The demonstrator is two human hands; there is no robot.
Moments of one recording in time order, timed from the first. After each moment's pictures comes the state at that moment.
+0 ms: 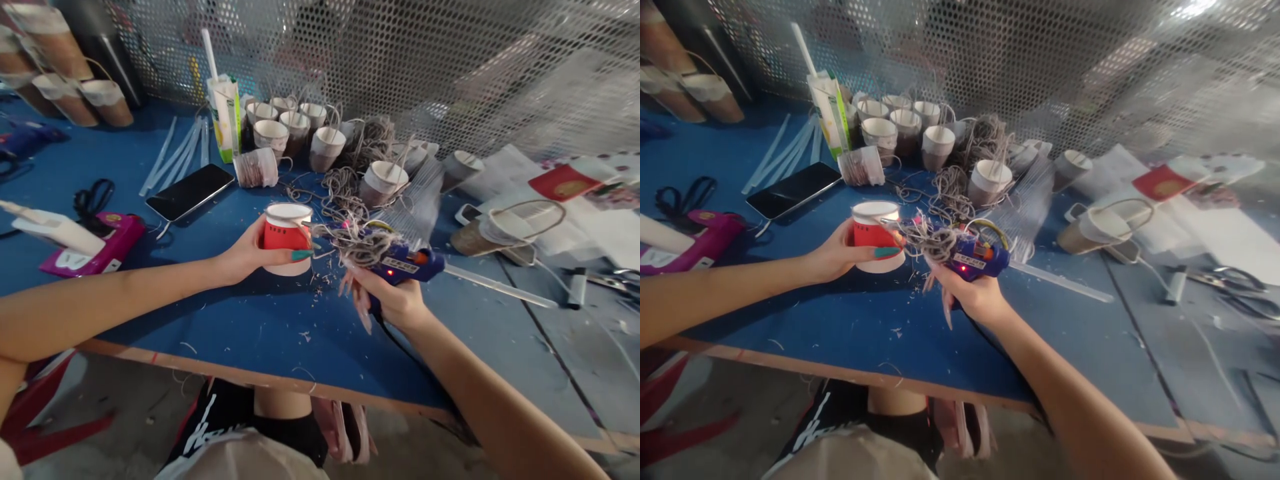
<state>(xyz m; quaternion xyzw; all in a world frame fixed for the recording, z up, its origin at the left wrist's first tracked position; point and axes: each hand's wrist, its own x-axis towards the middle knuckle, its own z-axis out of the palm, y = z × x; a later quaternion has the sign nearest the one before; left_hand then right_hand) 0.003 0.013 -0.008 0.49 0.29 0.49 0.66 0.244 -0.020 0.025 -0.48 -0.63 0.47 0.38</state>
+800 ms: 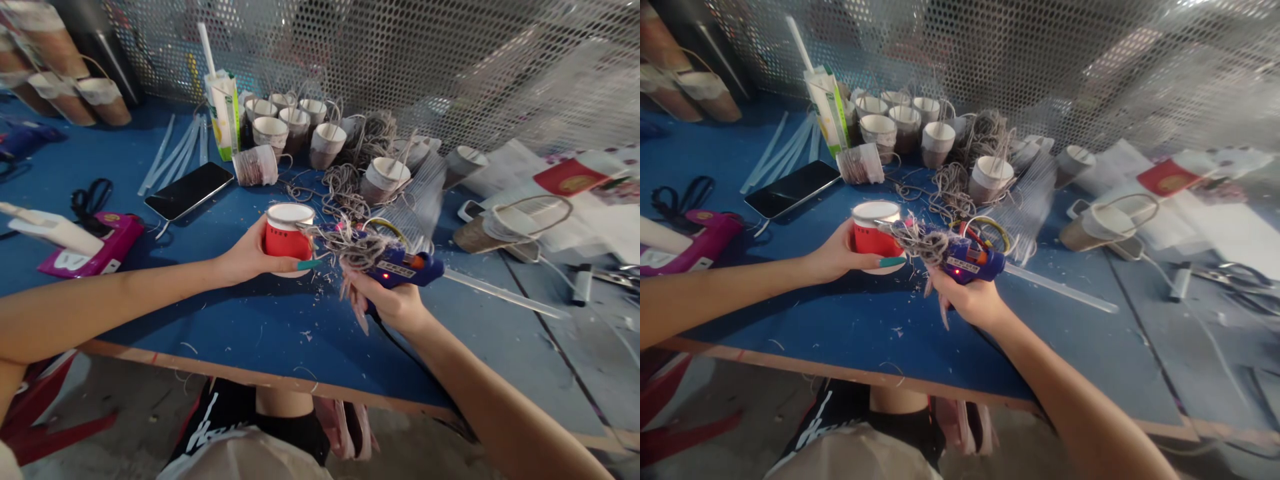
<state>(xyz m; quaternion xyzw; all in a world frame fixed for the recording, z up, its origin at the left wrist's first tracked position) 0.007 0.014 -0.009 0.54 0.31 0.48 0.61 0.236 -0.024 0.031 -0.50 -0.65 0.46 0.35</state>
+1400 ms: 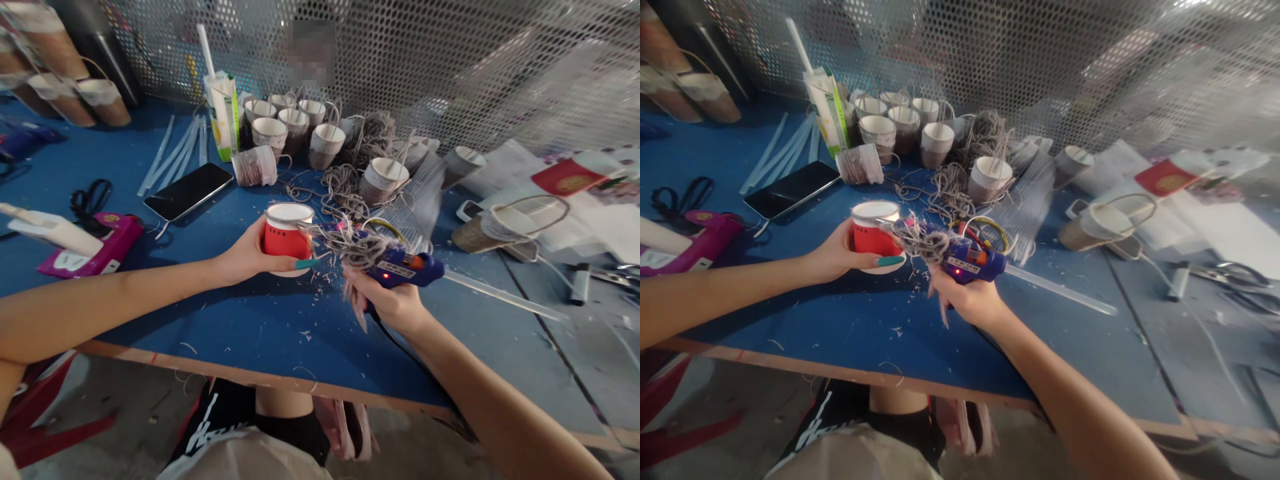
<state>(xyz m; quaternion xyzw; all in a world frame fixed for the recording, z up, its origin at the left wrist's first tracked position) 0.007 0.012 -0.003 0.51 0.32 0.48 0.64 0.234 -0.025 0.032 -0.50 -0.65 0.45 0.36</state>
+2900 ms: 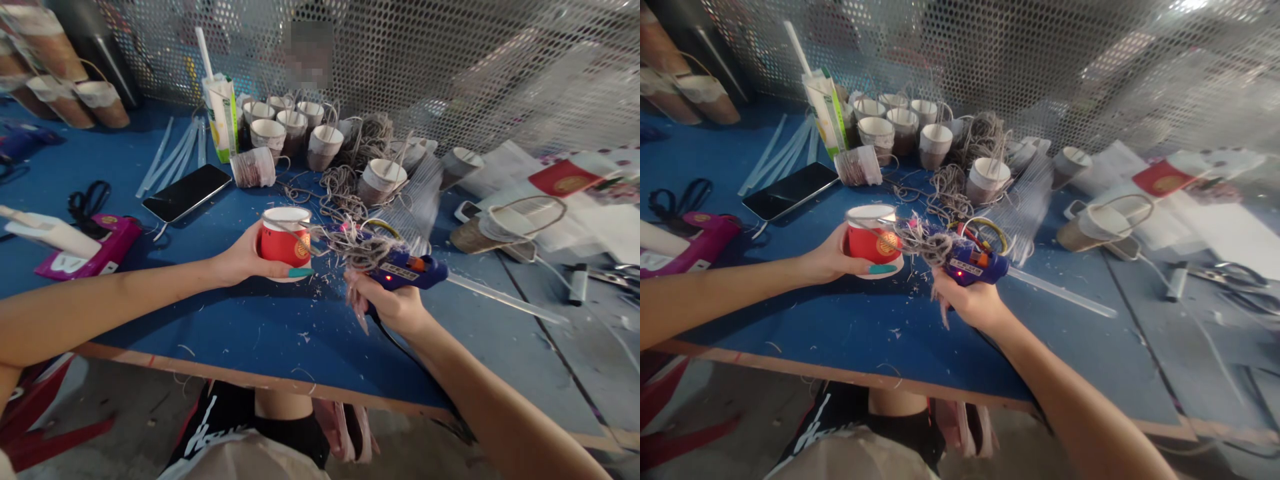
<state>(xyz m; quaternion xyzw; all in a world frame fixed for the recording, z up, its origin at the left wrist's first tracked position) 0.002 0.012 -0.007 0.53 0.27 0.46 0.66 0.233 -0.027 0.037 -0.51 -0.65 0.44 0.36</state>
